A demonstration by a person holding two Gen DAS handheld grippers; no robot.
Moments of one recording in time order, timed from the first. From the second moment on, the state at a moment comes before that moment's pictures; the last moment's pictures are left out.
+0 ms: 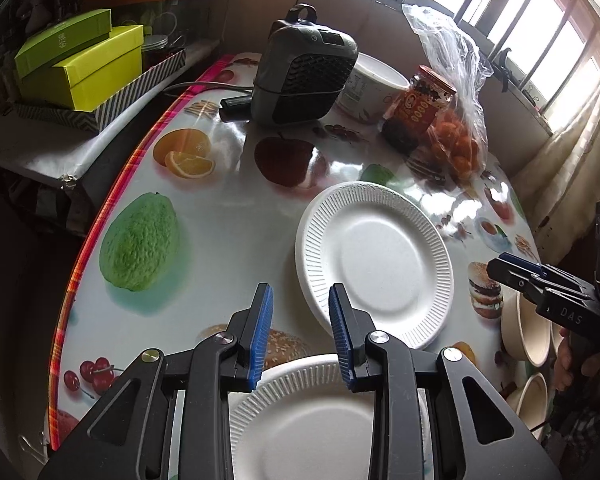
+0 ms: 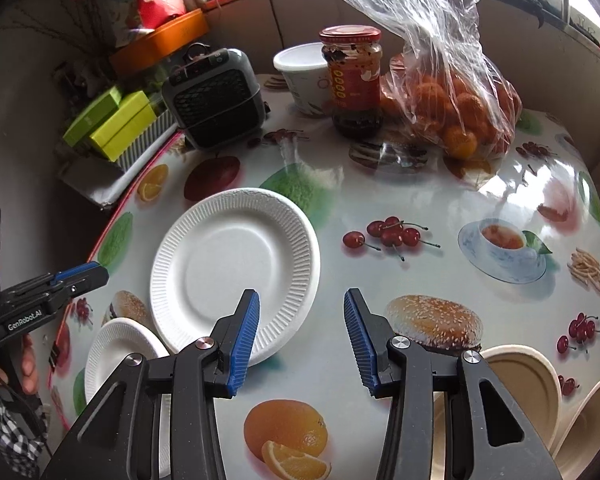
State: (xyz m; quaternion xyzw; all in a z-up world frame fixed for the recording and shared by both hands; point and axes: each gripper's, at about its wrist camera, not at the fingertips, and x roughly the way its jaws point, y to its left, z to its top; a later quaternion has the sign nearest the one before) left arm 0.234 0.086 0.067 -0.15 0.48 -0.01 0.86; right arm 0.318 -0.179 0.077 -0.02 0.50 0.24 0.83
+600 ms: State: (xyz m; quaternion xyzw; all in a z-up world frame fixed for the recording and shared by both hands) left arm 0.273 0.088 0.038 -0.16 0.52 -0.01 0.84; right arm 0.359 -0.174 0.035 0.02 0.55 0.25 0.79
